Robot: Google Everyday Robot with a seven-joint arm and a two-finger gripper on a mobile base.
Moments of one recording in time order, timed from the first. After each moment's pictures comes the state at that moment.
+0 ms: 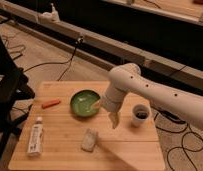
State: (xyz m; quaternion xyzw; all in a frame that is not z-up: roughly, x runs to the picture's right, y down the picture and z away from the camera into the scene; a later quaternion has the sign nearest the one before) arm 0.027 0.138 0.688 -0.31 -0.29 -0.31 0.85
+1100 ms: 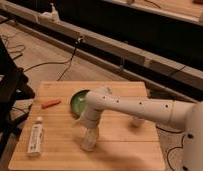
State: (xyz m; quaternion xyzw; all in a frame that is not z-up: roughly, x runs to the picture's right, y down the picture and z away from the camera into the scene) arm -0.080 0.241 0.751 -0.32 -0.35 -0.35 0.81
